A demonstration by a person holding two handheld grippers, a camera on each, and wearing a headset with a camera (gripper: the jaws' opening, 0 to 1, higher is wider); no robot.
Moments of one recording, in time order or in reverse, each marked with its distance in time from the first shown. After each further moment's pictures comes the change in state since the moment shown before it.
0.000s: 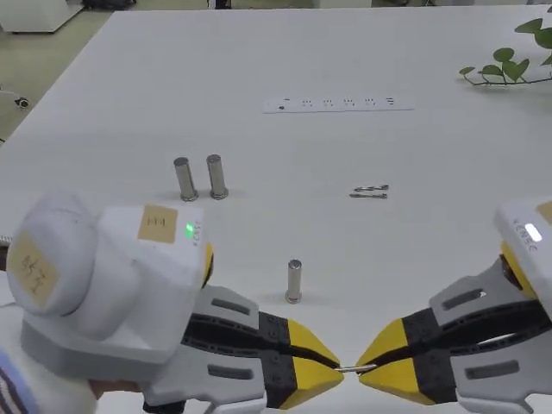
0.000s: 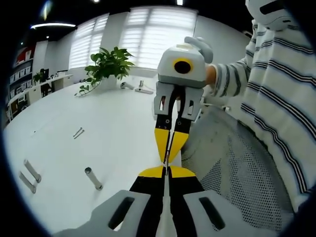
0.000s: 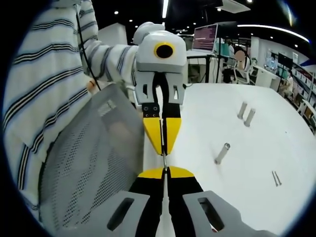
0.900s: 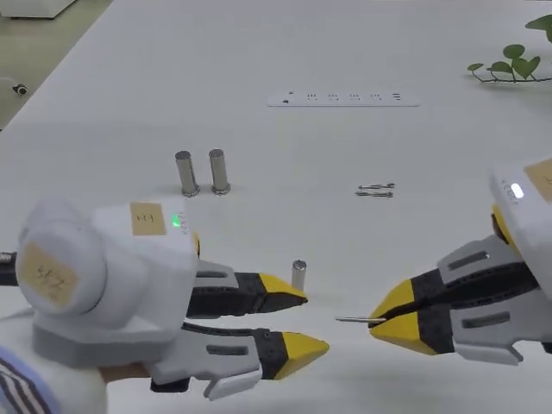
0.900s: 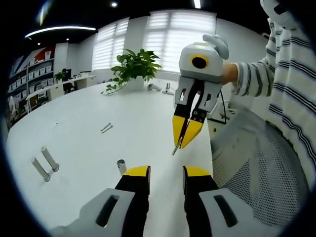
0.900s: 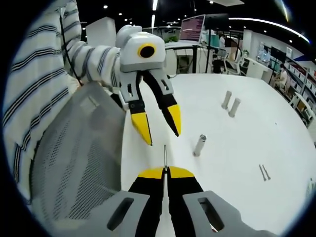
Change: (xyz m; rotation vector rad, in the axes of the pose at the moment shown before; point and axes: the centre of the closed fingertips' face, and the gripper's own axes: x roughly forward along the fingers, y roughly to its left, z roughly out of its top) left arm -0.009 0.061 -0.016 -0.053 -0.039 0.241; right arm -0.003 -0.052 -0.013 0.044 0.089 -0.096
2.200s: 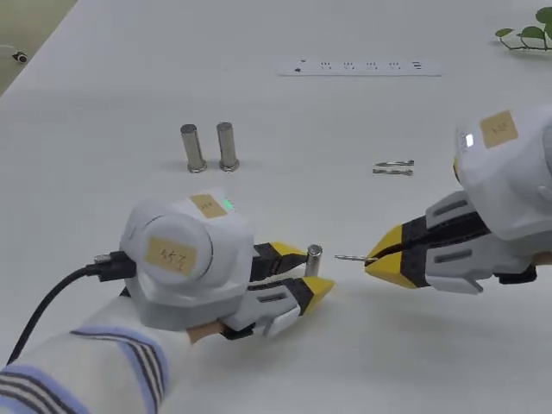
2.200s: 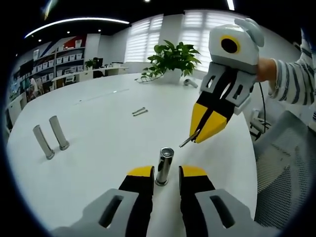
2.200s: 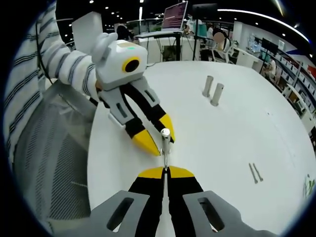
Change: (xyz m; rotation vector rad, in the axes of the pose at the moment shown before) left arm 0.044 0.067 -0.031 -0.140 -0.004 0.229; right arm 0.033 -0.057 -0.012 0.039 0.074 -0.077
